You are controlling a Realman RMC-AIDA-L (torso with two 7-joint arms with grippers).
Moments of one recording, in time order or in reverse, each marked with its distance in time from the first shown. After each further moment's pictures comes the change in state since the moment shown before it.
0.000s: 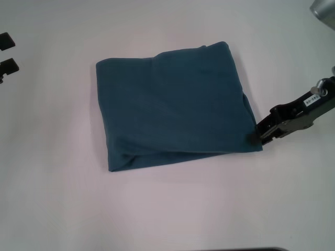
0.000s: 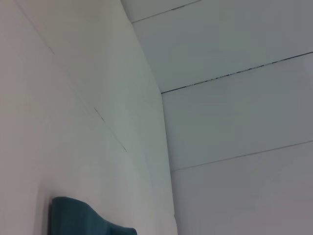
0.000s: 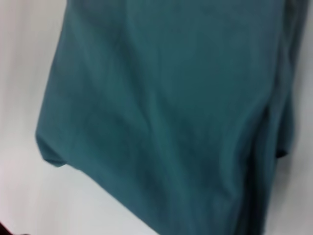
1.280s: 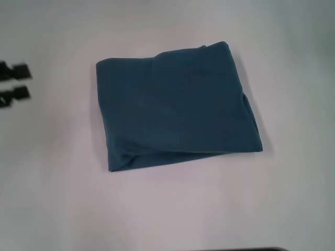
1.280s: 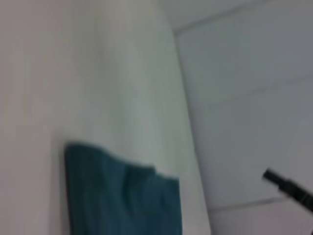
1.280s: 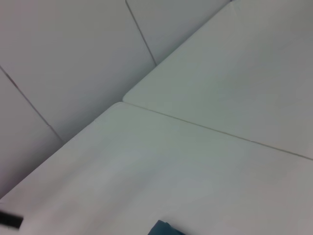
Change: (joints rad) left arm -0.004 0.073 0.184 0.000 0.016 0.057 0.000; right arm 0.045 0.006 0.204 -0.344 0.263 0.096 -0.338
